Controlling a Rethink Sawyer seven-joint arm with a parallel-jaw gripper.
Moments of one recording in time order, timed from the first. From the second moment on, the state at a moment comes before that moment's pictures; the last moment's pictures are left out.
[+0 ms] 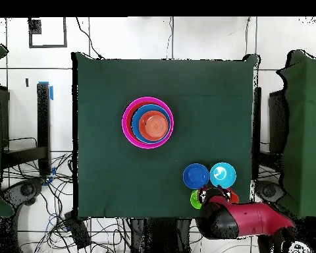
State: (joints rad) arm -0.83 -0.78 0.18 2.09 -0.89 0.17 1.90
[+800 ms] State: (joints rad) arm -0.79 -0.65 0.12 2.08 -0.88 0.09 1.90
